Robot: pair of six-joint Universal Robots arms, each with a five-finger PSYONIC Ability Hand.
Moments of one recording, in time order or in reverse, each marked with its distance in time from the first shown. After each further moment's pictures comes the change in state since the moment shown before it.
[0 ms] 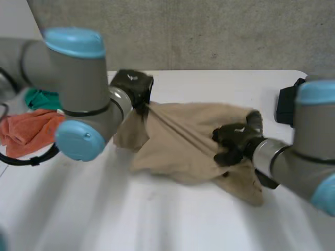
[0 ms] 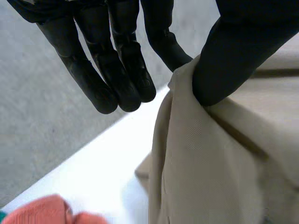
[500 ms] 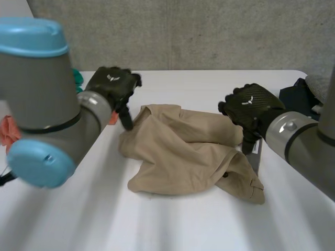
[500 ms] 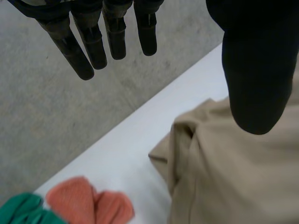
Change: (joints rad) left arm 0.003 0.276 -0.333 0.062 -0.054 0.023; right arm 0.082 -0.173 -0.084 0.088 0.170 -0.478; left_hand -0.859 -0.890 -0.879 -0.893 -0.872; right_hand -0.724 -0.801 -0.845 -0.849 -0.866
